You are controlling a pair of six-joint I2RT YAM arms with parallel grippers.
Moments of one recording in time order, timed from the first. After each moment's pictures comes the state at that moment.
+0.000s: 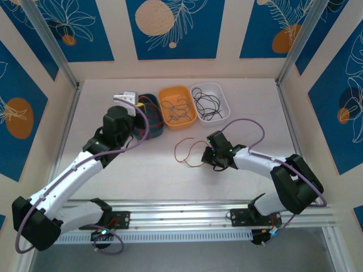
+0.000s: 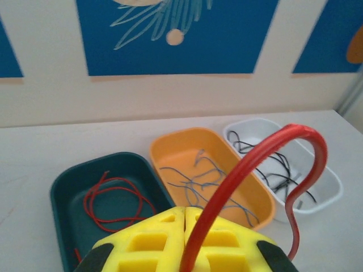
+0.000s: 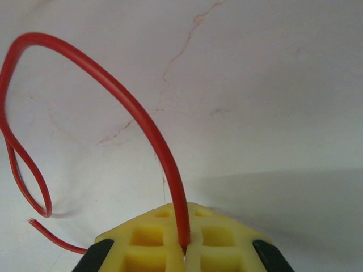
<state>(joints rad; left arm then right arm) -0.54 1.09 0.96 -0.13 -0.26 -0.22 0.59 1.41 0.63 -0.28 -0.05 0.87</state>
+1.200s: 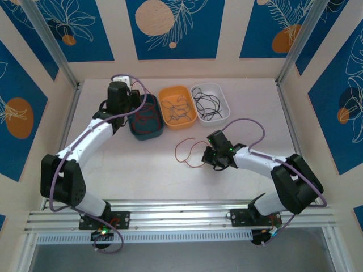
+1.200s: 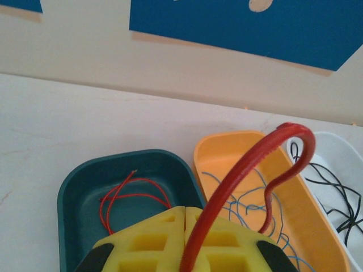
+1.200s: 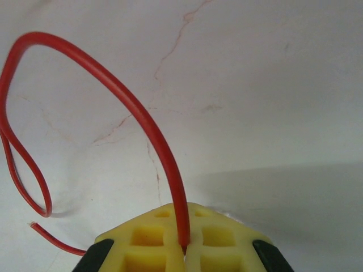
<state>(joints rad) -0.29 1.51 1.19 -0.12 -0.09 -0.34 0.58 1.42 0.65 -0.31 -0.05 0.87</state>
